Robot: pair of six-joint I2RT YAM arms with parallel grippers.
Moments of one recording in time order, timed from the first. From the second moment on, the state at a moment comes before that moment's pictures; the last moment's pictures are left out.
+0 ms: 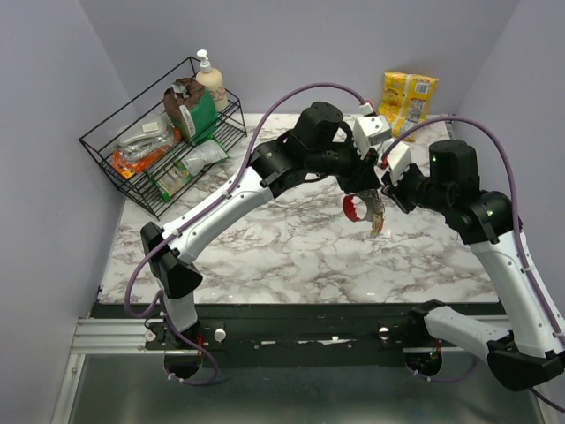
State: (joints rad) left arm -0.92 1.79 2.02 -0.58 0.54 -0.02; right arm 0.40 1.04 1.39 -0.94 -0.22 -0.56
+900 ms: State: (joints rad) left arm -0.94 1.81 1.97 -0.55 0.41 0.01; right arm 0.38 1.04 1.37 -0.90 -0.20 -0.43
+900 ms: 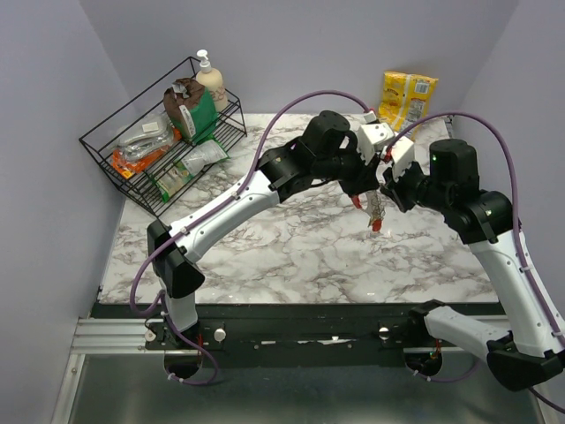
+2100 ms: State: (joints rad) left arm -0.82 1.73 1.70 -0.44 0.41 -0.02; right arm 0.36 1.12 1.18 -0.65 -0.24 -0.32
